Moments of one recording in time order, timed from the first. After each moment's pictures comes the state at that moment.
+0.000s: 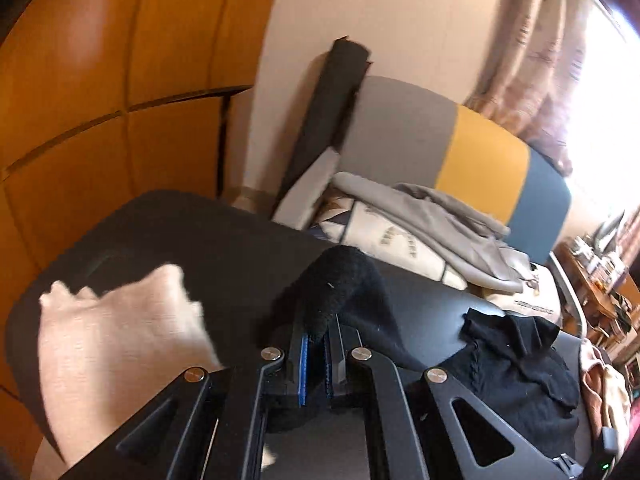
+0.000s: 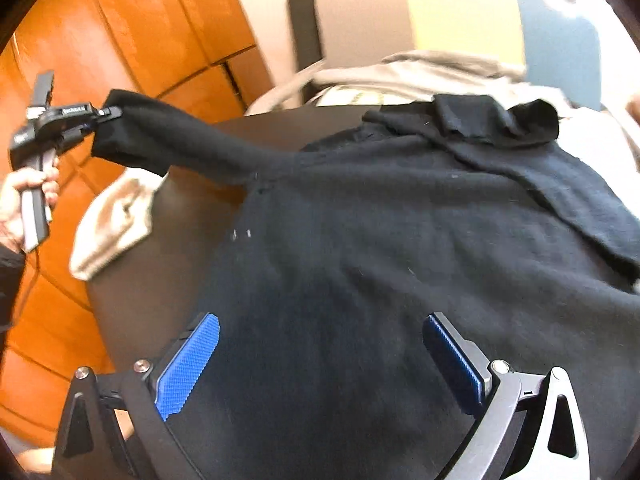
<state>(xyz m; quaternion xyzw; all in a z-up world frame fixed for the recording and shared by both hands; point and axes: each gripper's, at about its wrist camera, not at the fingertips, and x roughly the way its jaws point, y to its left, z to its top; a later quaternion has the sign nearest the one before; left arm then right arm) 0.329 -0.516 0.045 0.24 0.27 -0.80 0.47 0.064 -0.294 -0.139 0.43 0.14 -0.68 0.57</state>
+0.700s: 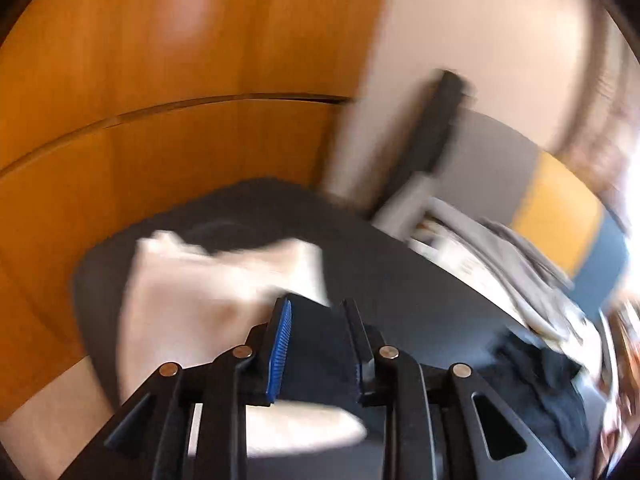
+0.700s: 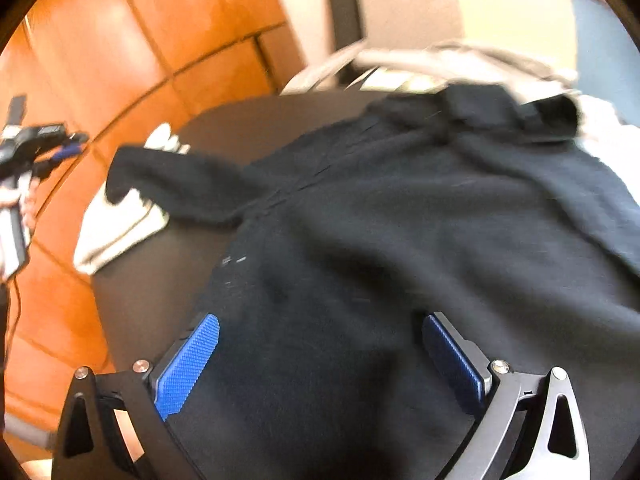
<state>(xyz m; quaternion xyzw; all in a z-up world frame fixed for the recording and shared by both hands) 0.376 -0.464 0.013 0.22 0.29 -0.75 0.55 0.092 -0.310 -0.140 0.41 0.17 -0.68 0.58</state>
